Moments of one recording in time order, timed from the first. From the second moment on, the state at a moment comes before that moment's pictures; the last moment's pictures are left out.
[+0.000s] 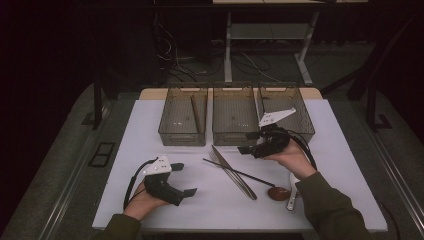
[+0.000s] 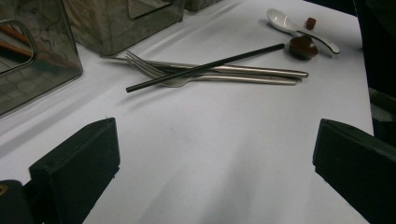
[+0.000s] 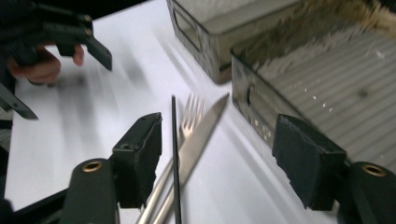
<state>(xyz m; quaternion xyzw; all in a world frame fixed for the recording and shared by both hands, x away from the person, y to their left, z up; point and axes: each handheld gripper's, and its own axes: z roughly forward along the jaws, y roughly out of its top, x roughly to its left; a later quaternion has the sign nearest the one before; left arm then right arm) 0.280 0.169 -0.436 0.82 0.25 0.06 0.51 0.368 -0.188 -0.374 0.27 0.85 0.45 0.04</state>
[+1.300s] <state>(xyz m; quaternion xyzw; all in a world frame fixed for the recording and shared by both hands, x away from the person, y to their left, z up) 0.280 0.170 -0.436 0.82 0.25 0.06 0.51 0.335 -0.198 -0.433 0.23 0.91 0.33 -0.01</state>
